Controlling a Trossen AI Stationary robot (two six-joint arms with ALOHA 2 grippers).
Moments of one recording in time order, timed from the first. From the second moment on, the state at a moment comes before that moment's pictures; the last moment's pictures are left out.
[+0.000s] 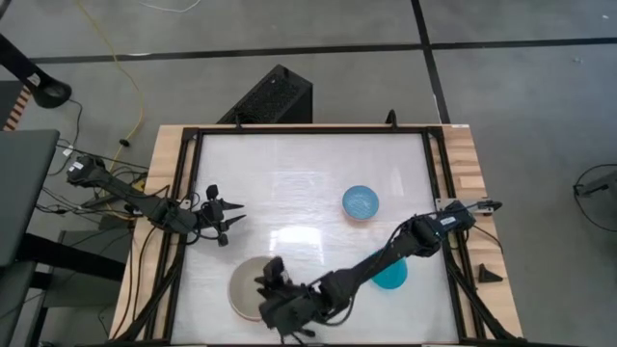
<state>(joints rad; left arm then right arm) -0.43 0.44 0.02 0.05 -0.74 -0.05 0.53 2.37 2.26 -0.51 0.73 -0.42</state>
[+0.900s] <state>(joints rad) -0.43 0.44 0.02 0.05 -0.74 -0.05 0.37 1.69 1.58 -1.30 0.49 0.40</state>
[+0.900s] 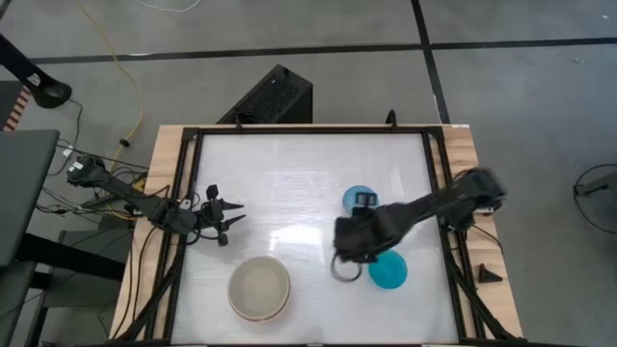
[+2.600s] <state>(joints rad) -0.43 0.44 0.02 0.05 -0.74 -0.05 0.24 1.68 1.48 -0.93 0.18 0.29</state>
